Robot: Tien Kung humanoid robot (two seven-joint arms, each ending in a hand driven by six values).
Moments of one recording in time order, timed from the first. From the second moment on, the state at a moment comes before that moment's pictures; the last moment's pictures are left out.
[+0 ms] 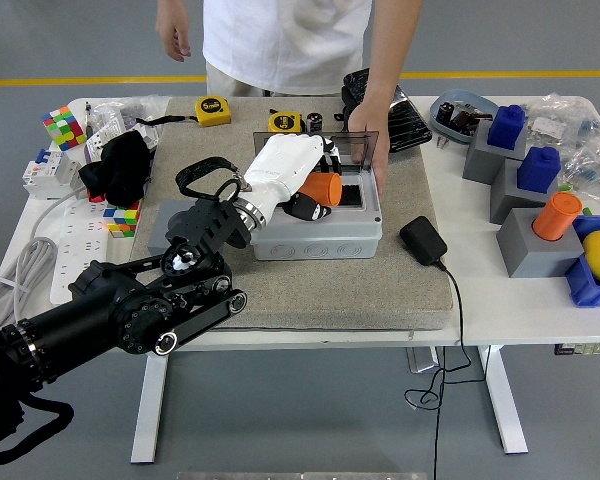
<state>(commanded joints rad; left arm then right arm) -0.84 0.04 -0.43 -0.95 1.81 0.47 0.18 0.07 -0.26 0.40 0.36 -0.31 -0.01 -0.14</state>
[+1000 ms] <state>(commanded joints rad) -0.84 0.06 -0.49 -1.00 1.78 0.58 0.02 0.06 -0.26 0.42 0.36 -0.31 -0.01 -0.14</state>
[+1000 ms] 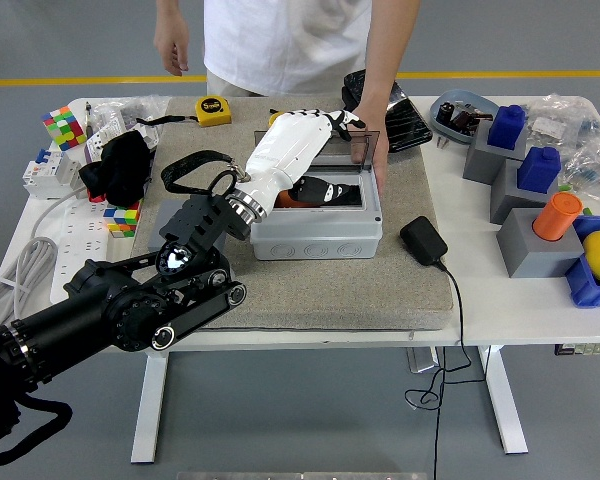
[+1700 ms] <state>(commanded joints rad) -0.86 0.06 -0.54 -0.95 1.74 0.48 0.15 0.06 -0.25 0.42 0.36 -0.31 -0.01 -0.14</state>
